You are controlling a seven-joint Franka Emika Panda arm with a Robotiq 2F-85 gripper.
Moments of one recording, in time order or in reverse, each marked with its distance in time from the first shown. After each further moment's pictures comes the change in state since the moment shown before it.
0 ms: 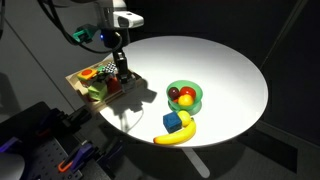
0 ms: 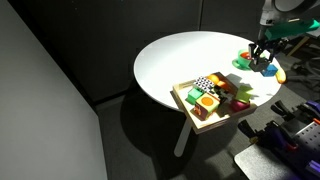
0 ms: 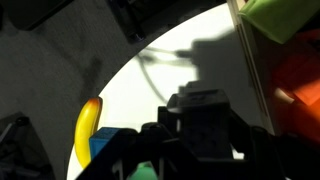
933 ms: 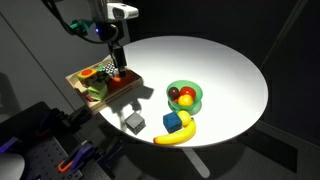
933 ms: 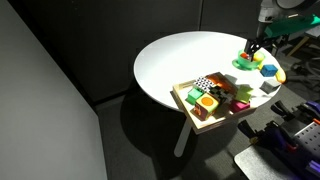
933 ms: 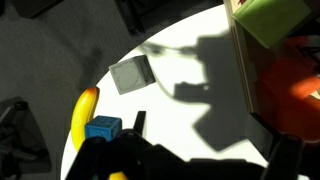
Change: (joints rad) arm 0.008 -0.043 0.036 -0.005 -0.030 -0.015 0.000
